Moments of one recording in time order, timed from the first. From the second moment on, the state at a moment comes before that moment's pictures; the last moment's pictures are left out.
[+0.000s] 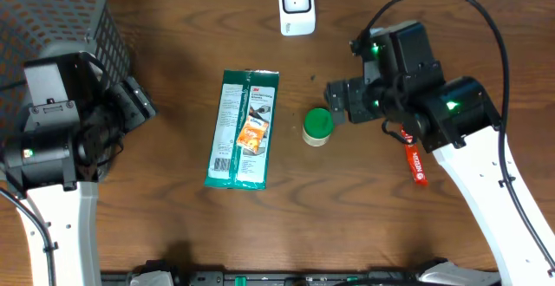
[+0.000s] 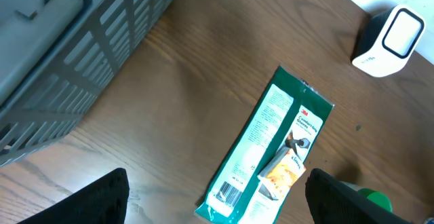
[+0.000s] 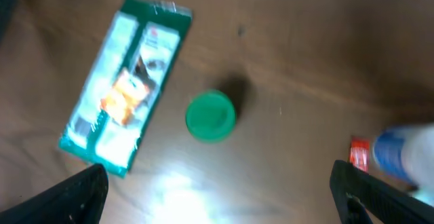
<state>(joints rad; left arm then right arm) 0.17 1.19 1.40 -1.13 0.10 -0.41 0.44 1.46 1.58 -1.14 -0.03 0.22</state>
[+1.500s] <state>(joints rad) 0.17 1.19 1.40 -1.13 0.10 -0.41 0.52 1.92 1.58 -1.01 -0.08 0.22</state>
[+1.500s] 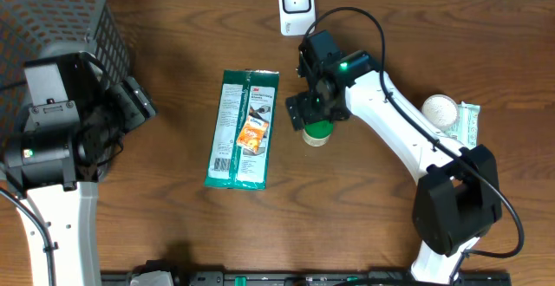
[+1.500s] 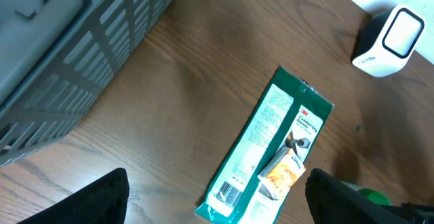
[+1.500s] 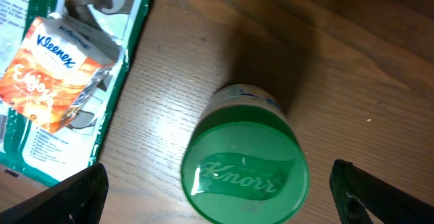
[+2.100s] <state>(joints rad) 0.17 1.19 1.40 -1.13 0.10 -0.41 0.52 1.97 1.58 -0.98 -0.04 0.22</state>
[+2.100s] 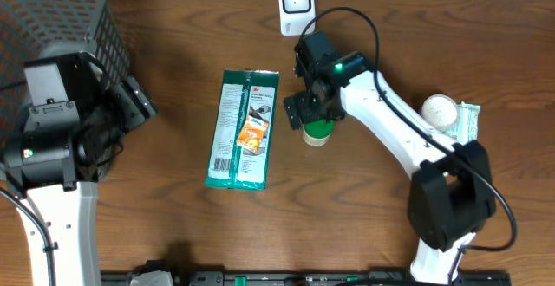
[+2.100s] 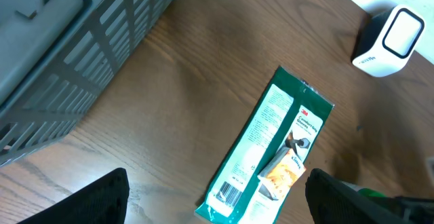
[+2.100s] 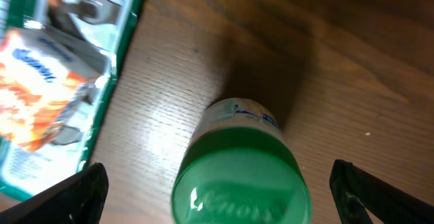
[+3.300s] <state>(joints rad) 0.17 1.19 1.40 -1.13 0.10 -0.41 0.52 2.04 1.67 -1.03 0.02 0.07</state>
